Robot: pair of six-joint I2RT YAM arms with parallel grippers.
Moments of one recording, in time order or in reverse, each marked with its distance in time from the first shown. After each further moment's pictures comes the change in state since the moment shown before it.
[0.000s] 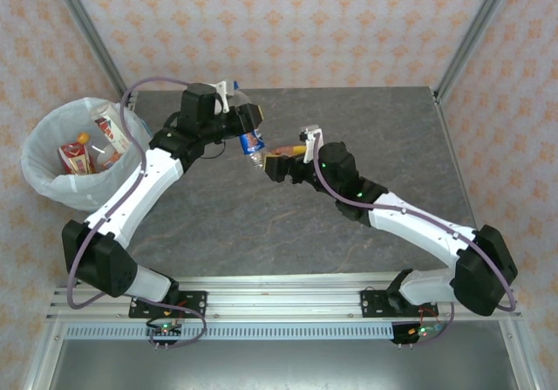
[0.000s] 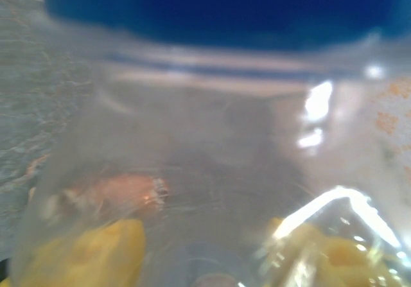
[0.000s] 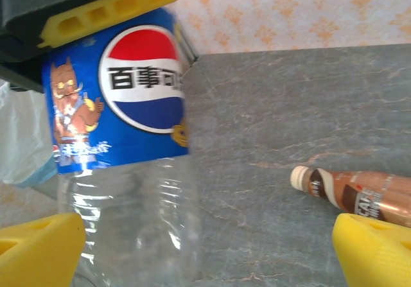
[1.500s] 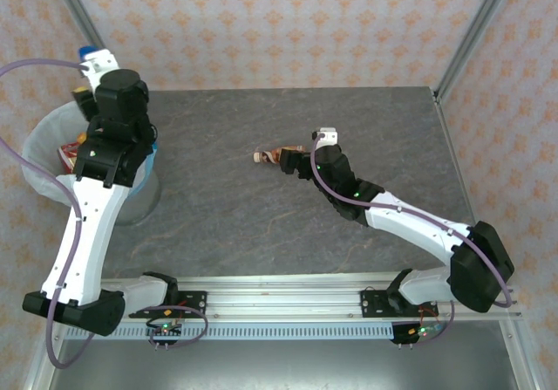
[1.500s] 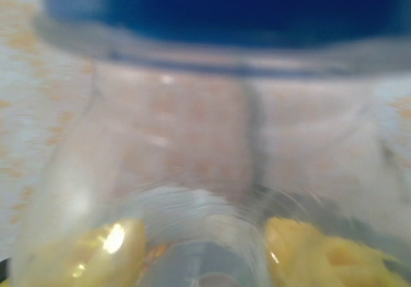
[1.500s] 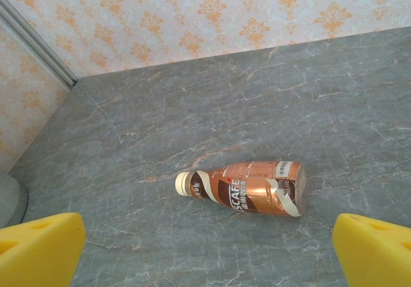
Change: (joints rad) left arm 0.185 -0.239 0.243 -0.235 -1.238 0.597; right arm -0.003 0.034 -0.005 -0.091 0.353 0.043
